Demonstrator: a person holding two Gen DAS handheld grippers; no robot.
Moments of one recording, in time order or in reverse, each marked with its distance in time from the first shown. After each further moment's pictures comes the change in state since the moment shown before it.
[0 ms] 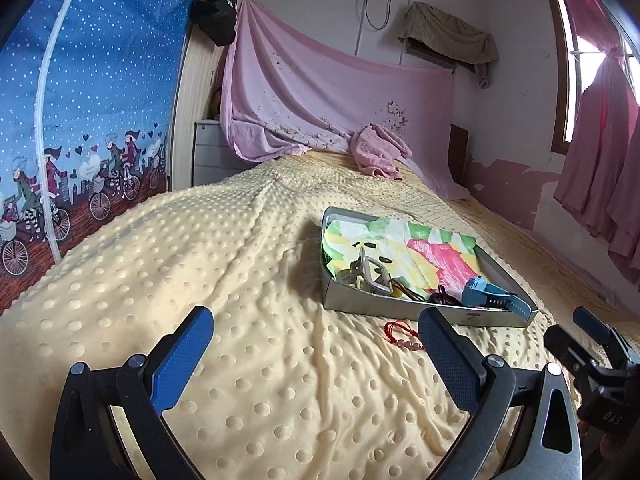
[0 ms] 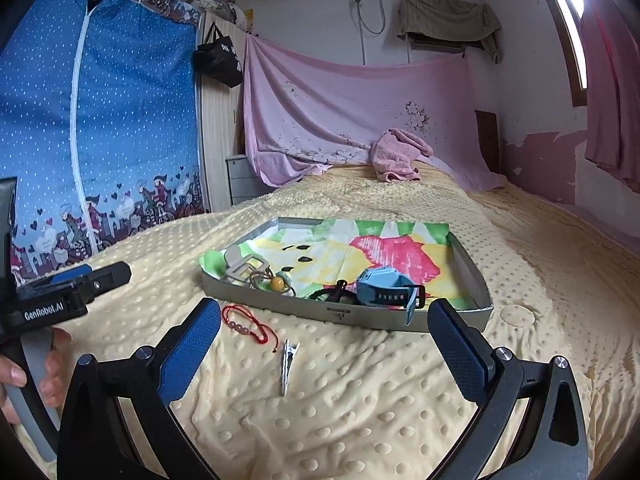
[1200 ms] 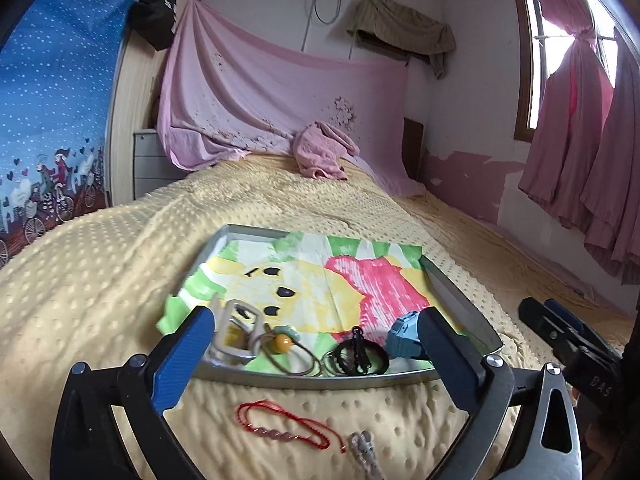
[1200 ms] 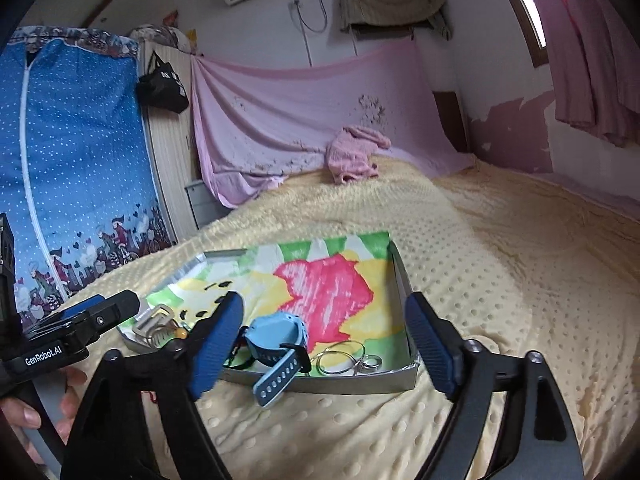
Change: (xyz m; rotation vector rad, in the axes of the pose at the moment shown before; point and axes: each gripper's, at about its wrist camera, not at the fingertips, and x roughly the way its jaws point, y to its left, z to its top) left arm 0.072 -0.103 0.027 0.063 -0.025 -0.137; right arm 0.055 -0.104 0.029 0.165 -0.061 -0.054
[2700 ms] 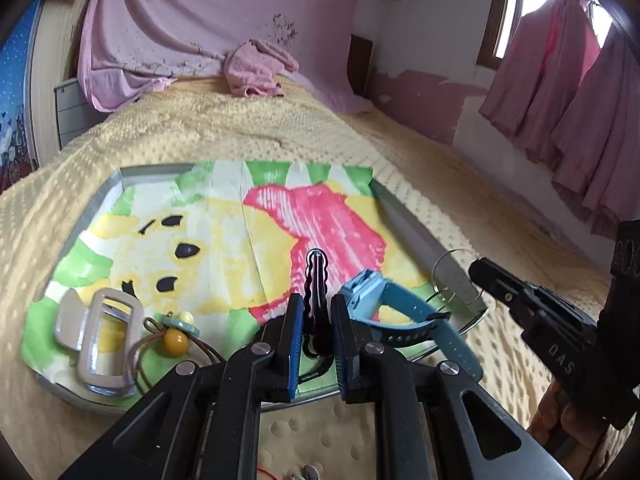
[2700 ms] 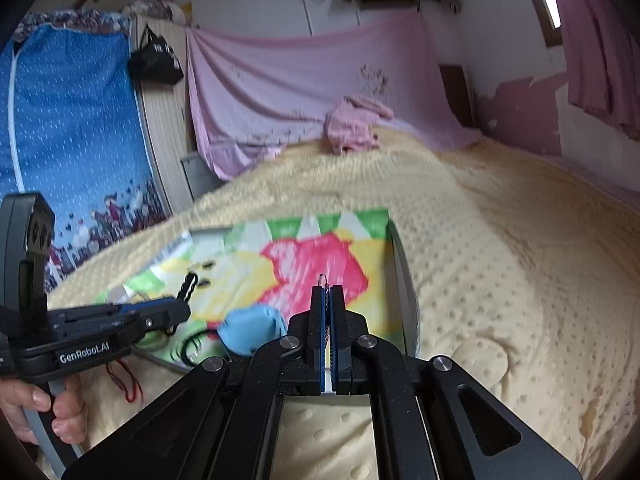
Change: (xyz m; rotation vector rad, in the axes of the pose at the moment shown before) left arm 0.101 -0.042 0.000 0.081 0.351 -0.210; right arm 0.062 -0.015 0.001 0.002 0.215 -0.002
